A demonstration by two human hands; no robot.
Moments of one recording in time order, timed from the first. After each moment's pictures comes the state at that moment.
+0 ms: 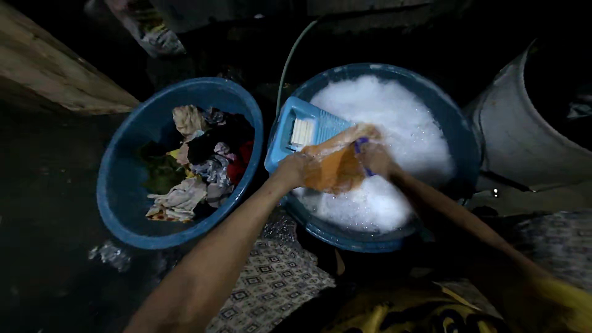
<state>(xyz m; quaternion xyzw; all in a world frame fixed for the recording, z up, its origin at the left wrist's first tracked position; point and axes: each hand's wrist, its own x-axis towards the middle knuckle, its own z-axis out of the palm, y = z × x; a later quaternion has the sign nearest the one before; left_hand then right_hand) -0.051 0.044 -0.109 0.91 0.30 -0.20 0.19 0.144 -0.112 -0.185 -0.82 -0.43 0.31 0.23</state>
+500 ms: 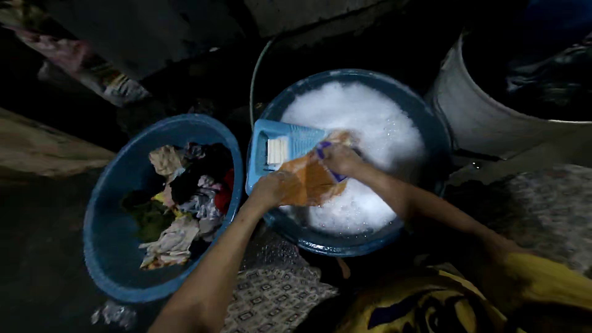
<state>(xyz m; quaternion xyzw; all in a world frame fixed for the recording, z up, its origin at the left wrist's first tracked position) -0.044 0.044 -0.091 0.89 0.32 -0.25 0.20 0.138 -0.094 -0.158 -0.80 -0.42 0.31 0.29</state>
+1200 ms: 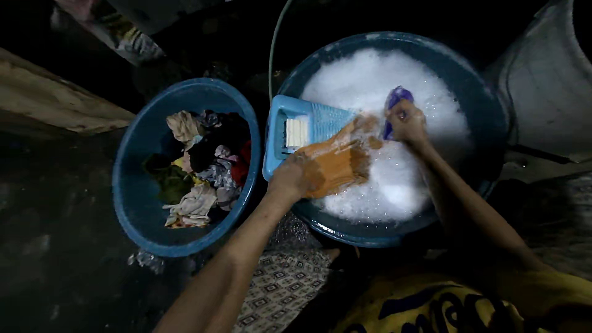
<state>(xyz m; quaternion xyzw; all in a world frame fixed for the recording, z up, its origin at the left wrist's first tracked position) -0.058 0.035 -0.101 0.89 0.36 -0.23 0.17 0.204 -0.125 -0.198 -0.83 -0.28 0.16 0.46</state>
